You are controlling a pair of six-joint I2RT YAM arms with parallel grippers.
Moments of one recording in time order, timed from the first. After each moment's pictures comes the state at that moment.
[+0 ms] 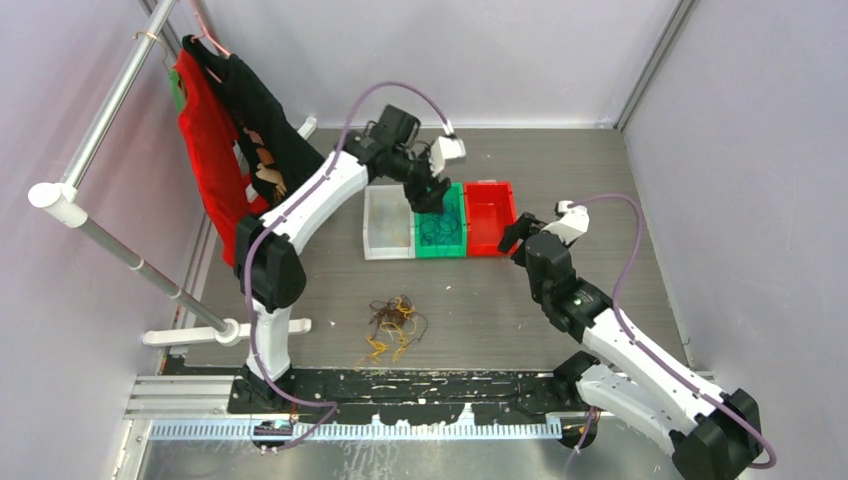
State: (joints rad) left arm -0.60 2.01 1.91 -0.80 0.59 0.63; right arm 0.59 0.78 0.54 -0.14 0.64 0.64
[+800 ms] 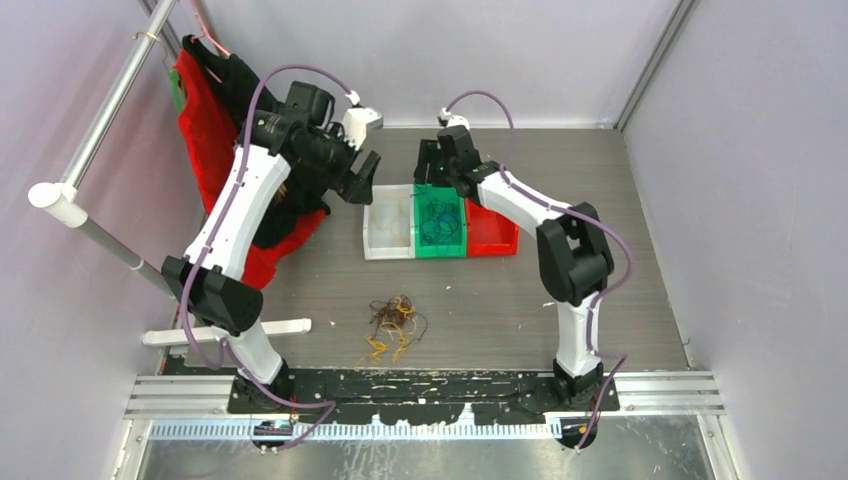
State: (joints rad) left arm -0.34 1.73 2.00 -1.22 0.42 0.34; right arm 0.52 1.96 1.54 -0.13 0.09 0.46
